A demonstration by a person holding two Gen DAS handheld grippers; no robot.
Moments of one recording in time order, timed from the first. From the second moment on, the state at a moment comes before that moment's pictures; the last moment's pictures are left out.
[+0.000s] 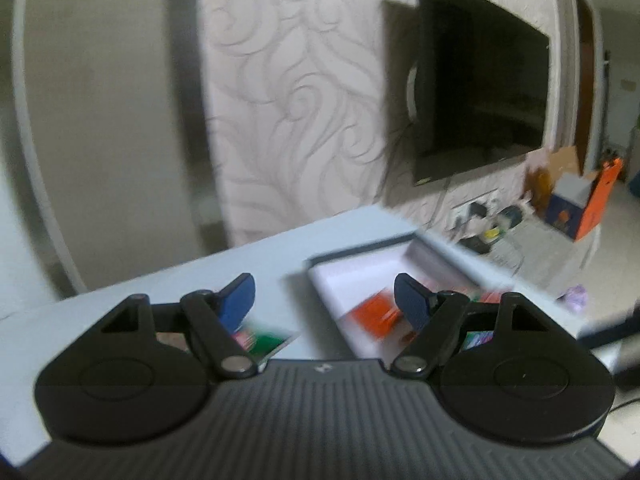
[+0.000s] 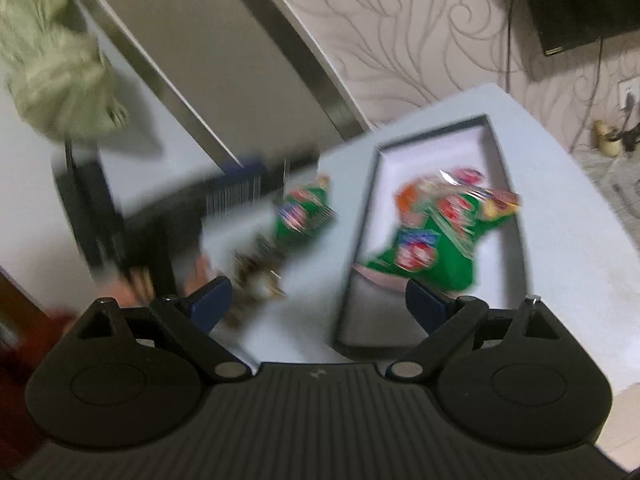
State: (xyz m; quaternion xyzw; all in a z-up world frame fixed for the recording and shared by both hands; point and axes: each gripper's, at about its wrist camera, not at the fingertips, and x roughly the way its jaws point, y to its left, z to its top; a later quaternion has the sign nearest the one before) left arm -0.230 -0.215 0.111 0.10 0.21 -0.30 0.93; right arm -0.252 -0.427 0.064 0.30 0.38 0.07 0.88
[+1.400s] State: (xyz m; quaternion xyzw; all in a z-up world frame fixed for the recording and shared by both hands) left arm -0.176 0.013 0.041 0.08 0.32 -0.19 0.92; right arm -0.206 -0.257 0.036 0.21 0.48 0.12 0.85
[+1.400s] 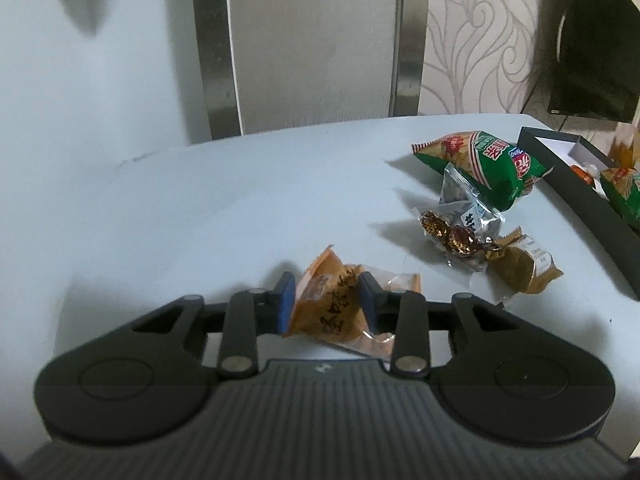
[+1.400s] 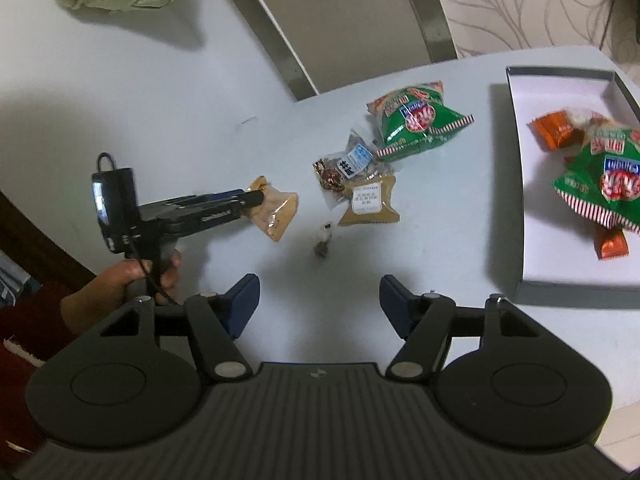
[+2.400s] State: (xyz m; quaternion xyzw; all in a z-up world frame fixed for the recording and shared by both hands) left arm -0.121 -0.027 0.032 0.07 0.38 -0.27 0.88; right arm -0.344 -0.298 0.055 0.30 0.39 -0.11 0.86
